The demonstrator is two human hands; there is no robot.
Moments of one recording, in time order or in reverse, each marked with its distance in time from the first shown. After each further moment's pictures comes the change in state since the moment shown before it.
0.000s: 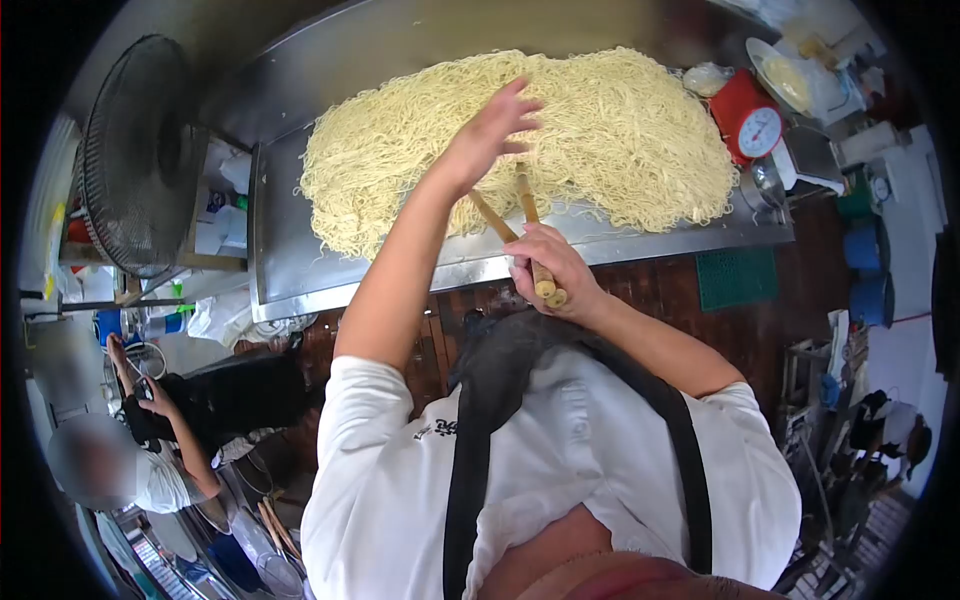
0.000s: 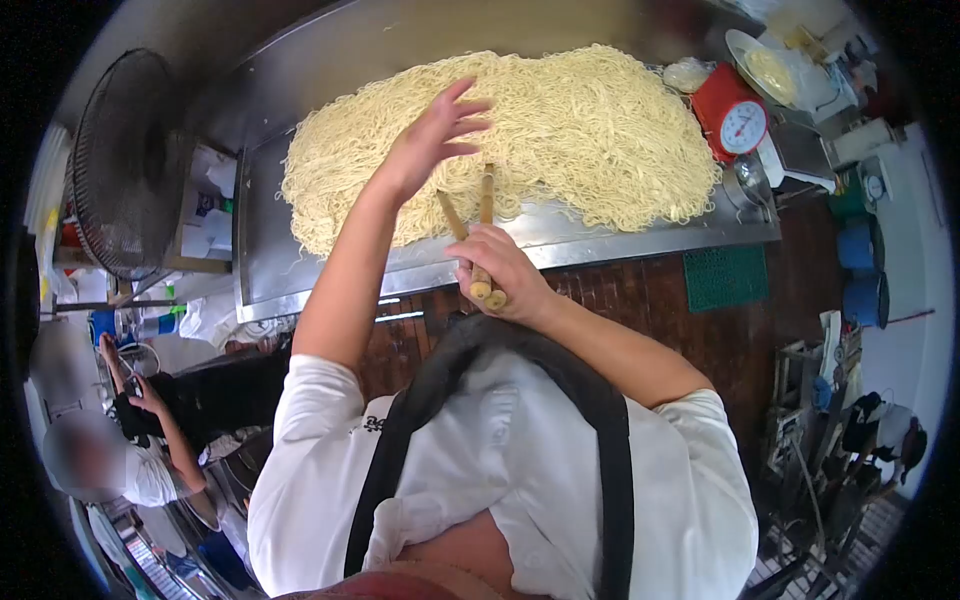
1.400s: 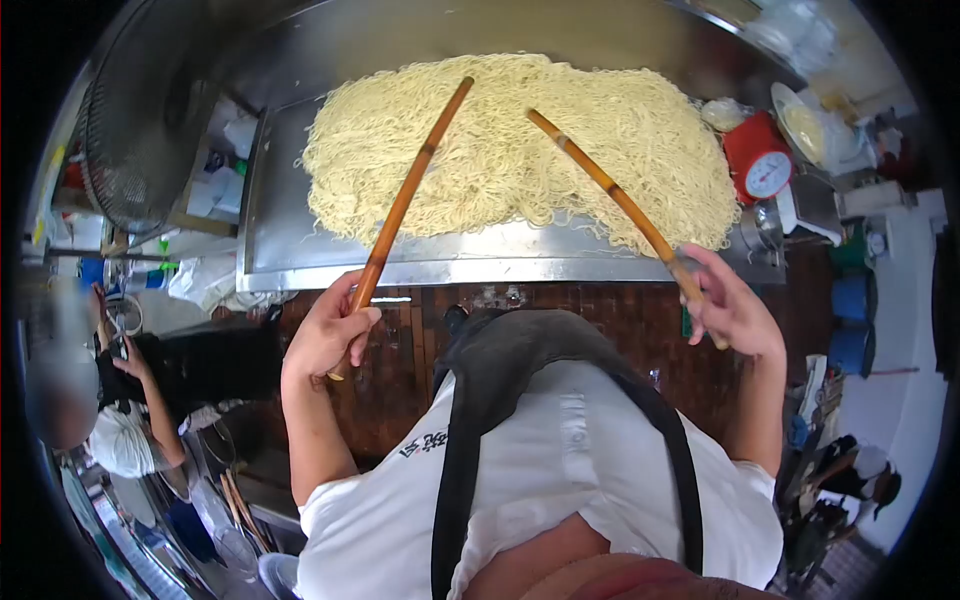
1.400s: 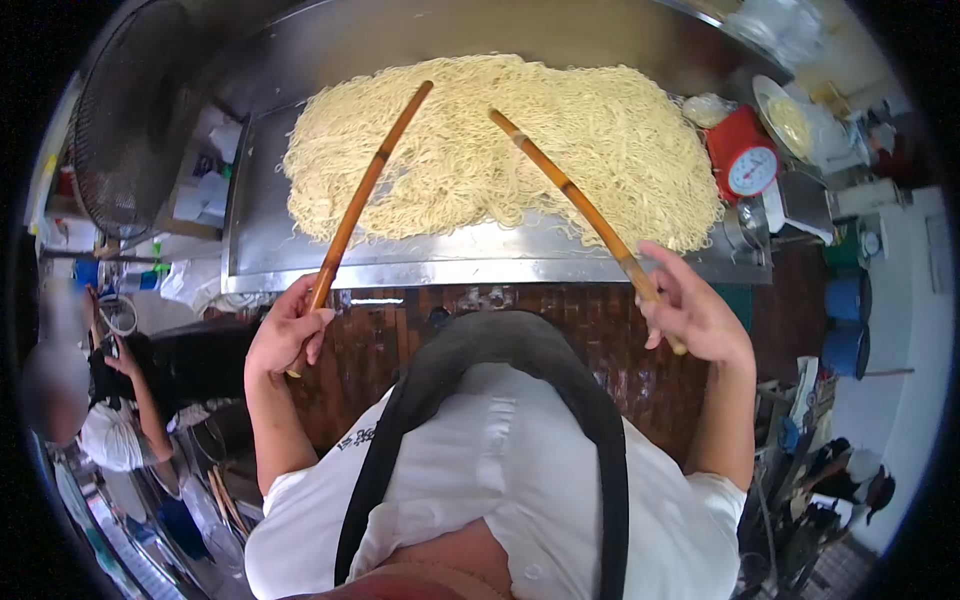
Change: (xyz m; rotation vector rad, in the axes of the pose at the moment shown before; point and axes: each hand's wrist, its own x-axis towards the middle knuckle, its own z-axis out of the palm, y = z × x) left_hand -0.261 0.047 -0.053 -0.110 0.381 -0.621; right_hand 0.007 -0.064 -0.220 0.364 -0.286 1.128
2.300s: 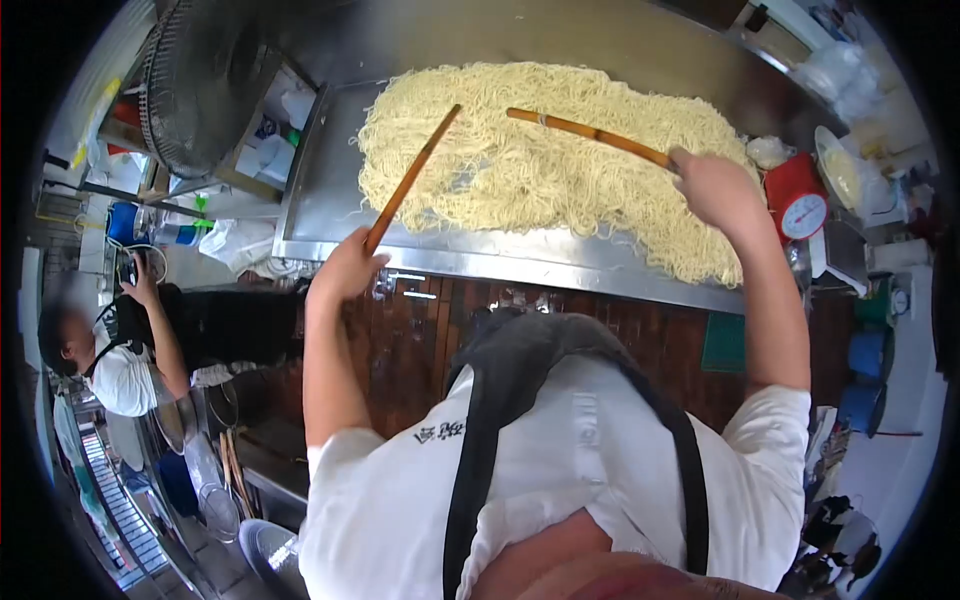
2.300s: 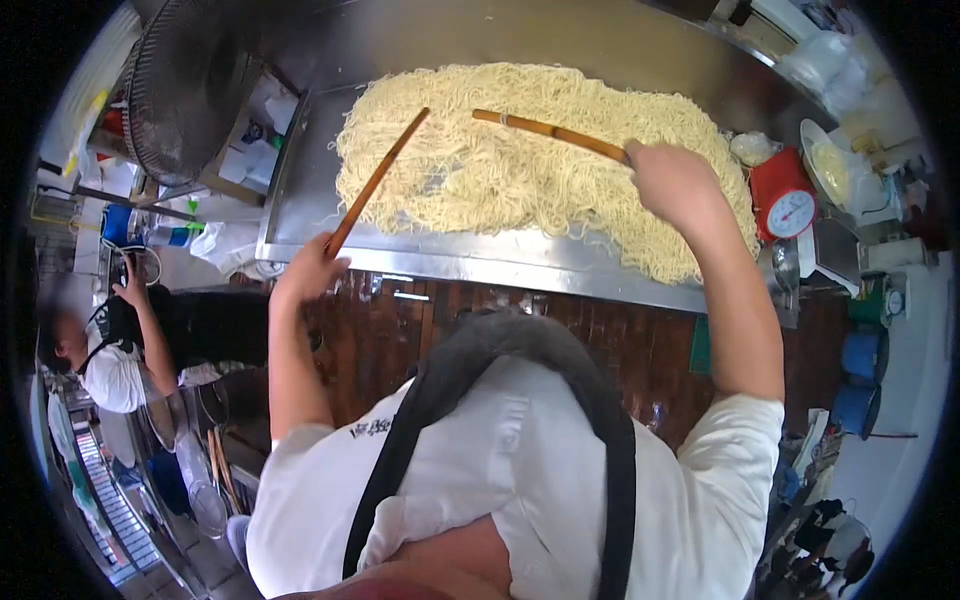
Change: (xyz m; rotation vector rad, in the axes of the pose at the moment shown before) left_hand 0.039 -0.019 -0.067 0.965 0.375 0.029; right_hand 0.152 -0.089 0.024 -1.516 0.238 -0.233
